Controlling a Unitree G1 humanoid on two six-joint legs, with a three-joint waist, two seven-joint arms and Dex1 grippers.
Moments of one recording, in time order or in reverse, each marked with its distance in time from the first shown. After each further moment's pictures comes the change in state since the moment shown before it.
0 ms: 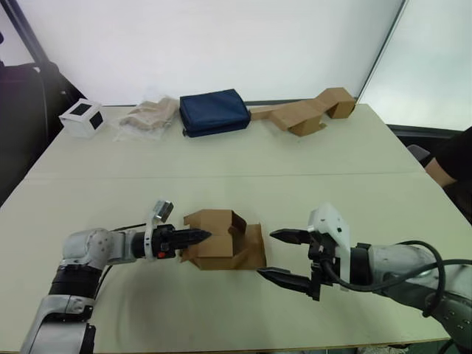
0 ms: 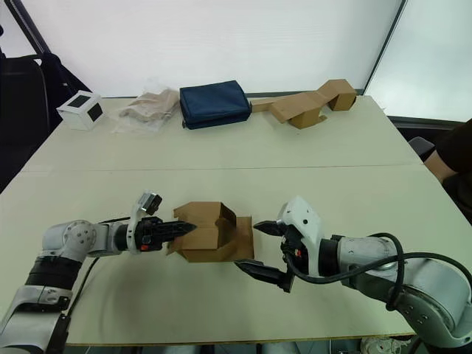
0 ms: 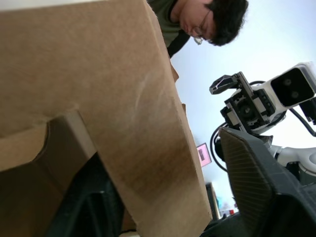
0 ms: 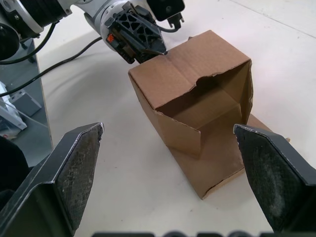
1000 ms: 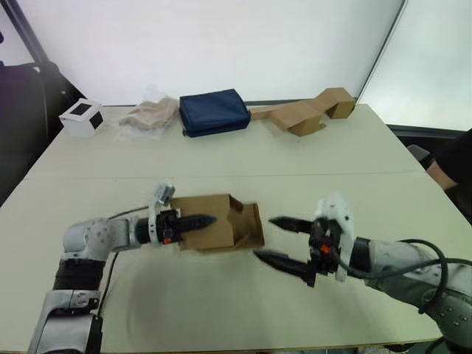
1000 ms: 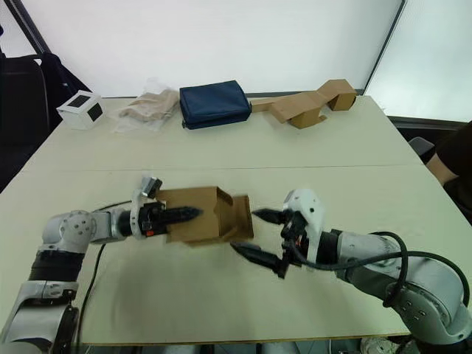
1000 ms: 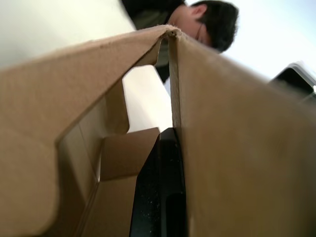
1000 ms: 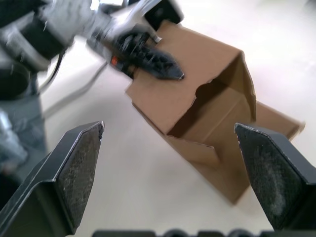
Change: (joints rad) left arm -0.119 -0.030 0.089 -0.093 -0.002 -0.100 0.087; right arm -0.080 0.148 -0.069 0.087 0.063 -0.093 -0.122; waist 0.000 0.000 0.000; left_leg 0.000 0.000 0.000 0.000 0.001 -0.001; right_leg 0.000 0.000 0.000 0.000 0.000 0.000
